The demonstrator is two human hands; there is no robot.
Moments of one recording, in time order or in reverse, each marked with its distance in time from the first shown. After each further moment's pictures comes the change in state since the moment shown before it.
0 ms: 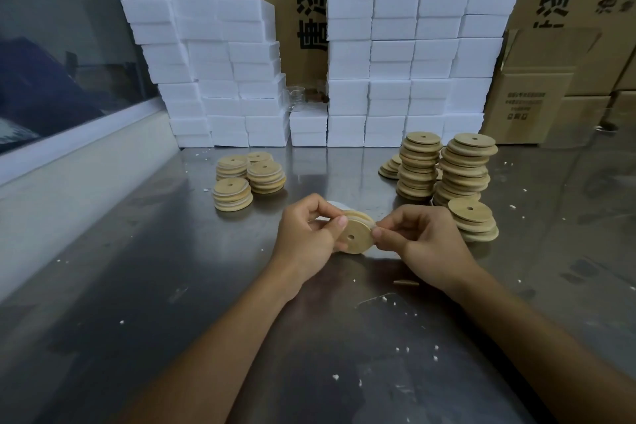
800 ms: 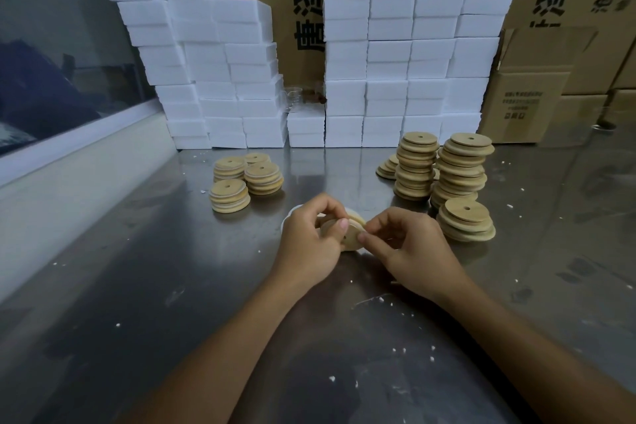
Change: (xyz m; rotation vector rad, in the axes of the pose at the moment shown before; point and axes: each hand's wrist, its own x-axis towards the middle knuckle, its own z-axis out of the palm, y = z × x) left_hand 0.000 -0.006 0.003 0.233 -0.014 0.201; right_hand -0.004 0.000 0.010 -0.267 0.007 -0.111
